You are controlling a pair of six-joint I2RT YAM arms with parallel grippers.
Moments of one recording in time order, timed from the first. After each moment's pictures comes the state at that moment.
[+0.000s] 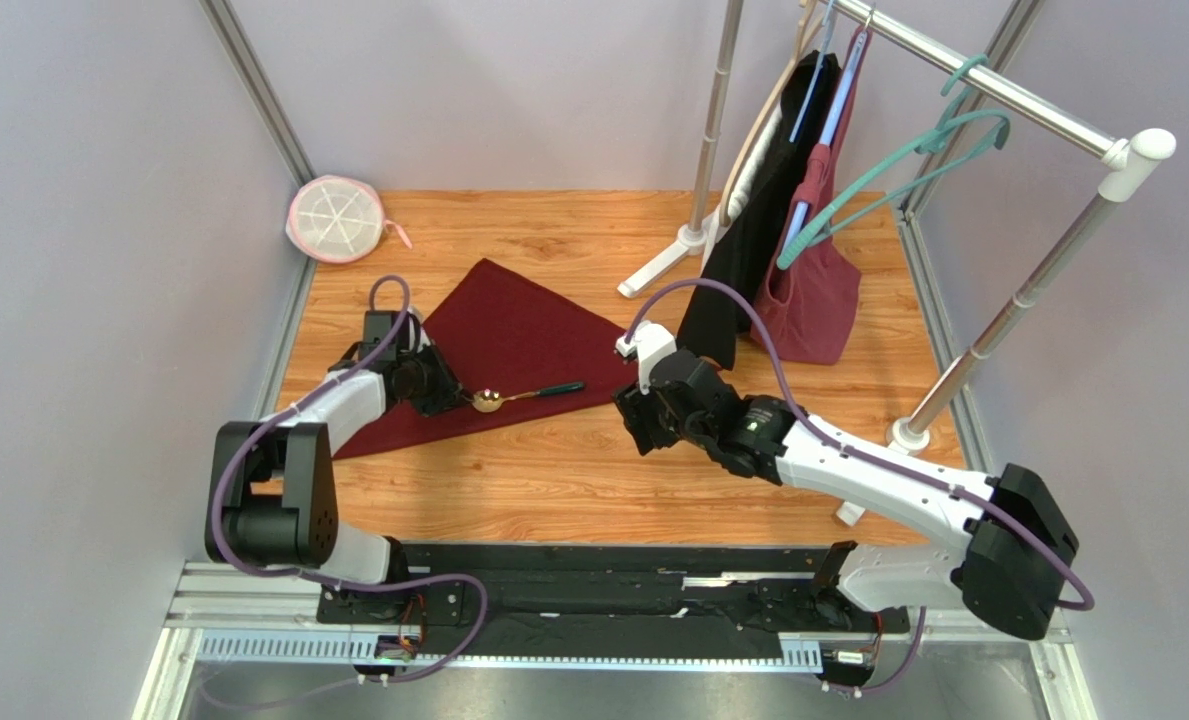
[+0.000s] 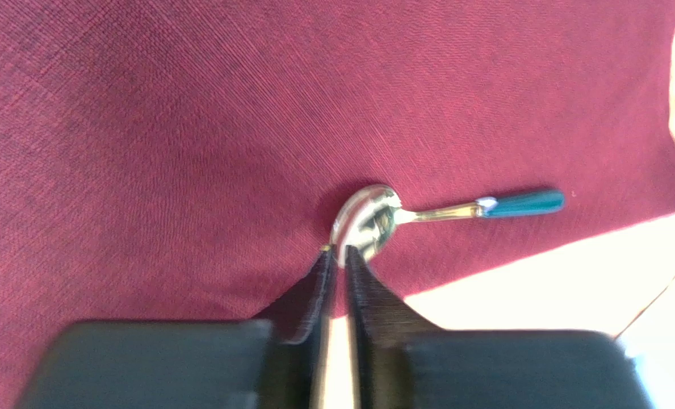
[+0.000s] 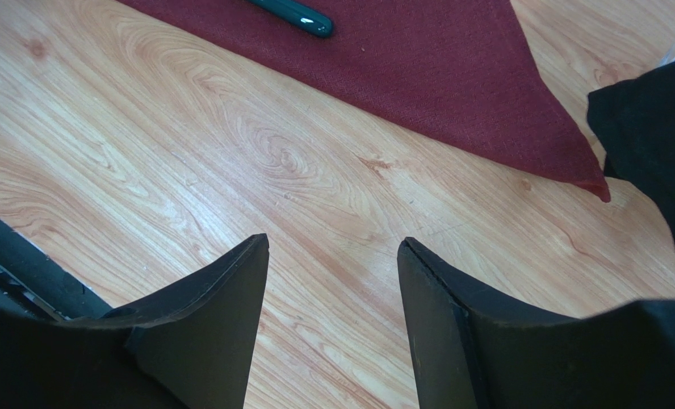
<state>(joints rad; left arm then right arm) -0.02 1.45 0.70 -0.24 0.30 -0.57 0.93 1.23 0.85 -0.31 0.21 0.17</state>
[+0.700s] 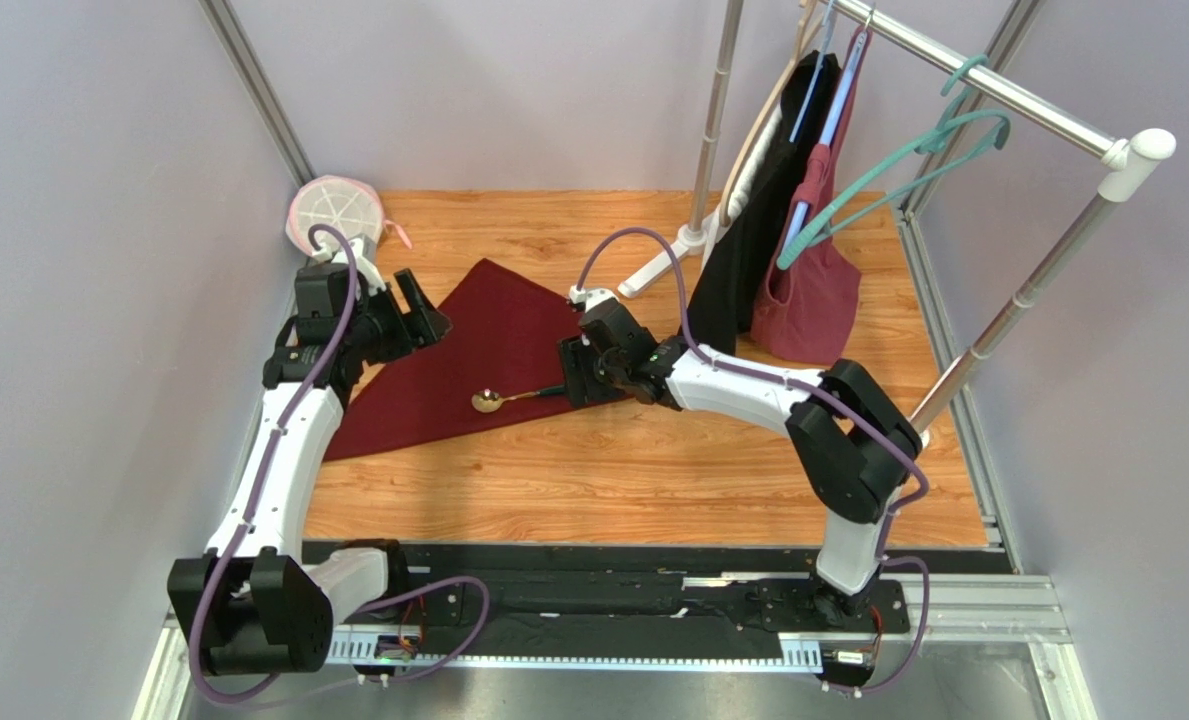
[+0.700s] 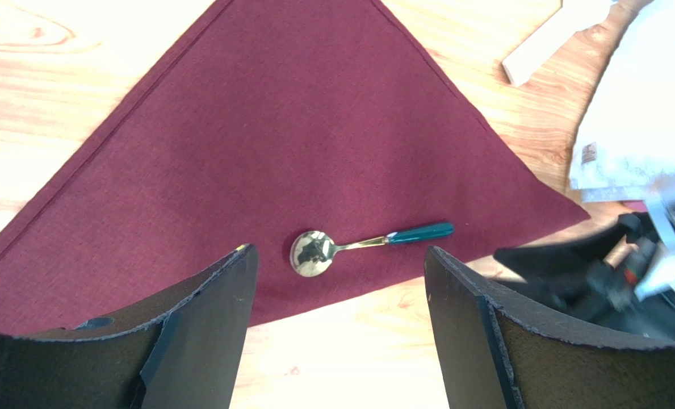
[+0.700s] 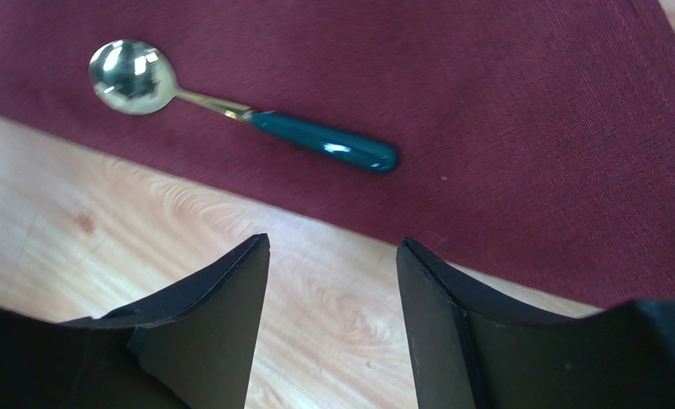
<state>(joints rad) 0.04 1.11 0.96 -0.48 0.26 -0.38 0.84 1.81 1.22 -0.21 0.06 0.41</state>
